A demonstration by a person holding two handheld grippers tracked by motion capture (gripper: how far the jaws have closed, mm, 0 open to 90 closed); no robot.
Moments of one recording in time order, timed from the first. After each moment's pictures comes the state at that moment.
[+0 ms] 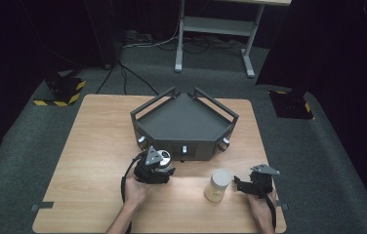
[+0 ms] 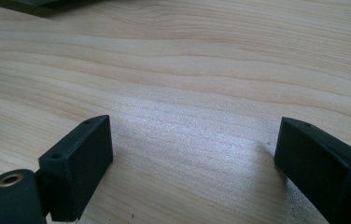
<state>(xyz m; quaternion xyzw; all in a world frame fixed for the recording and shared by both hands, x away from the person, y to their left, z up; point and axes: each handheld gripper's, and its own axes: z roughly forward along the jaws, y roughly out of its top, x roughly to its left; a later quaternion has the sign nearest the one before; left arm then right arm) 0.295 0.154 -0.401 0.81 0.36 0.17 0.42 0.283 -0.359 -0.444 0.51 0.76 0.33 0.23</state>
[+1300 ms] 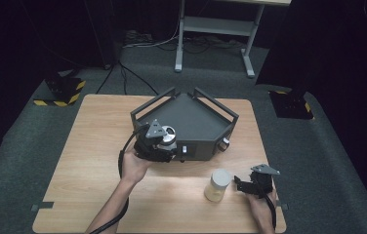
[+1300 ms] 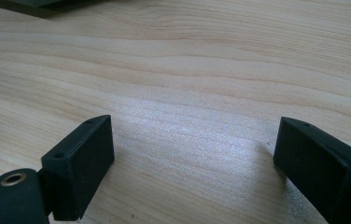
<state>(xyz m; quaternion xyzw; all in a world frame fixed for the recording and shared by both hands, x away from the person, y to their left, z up) 0.334 0.156 -0.305 0.83 0.32 0.17 0.43 0.283 -0.359 -0.445 0.51 0.76 0.33 0.23</state>
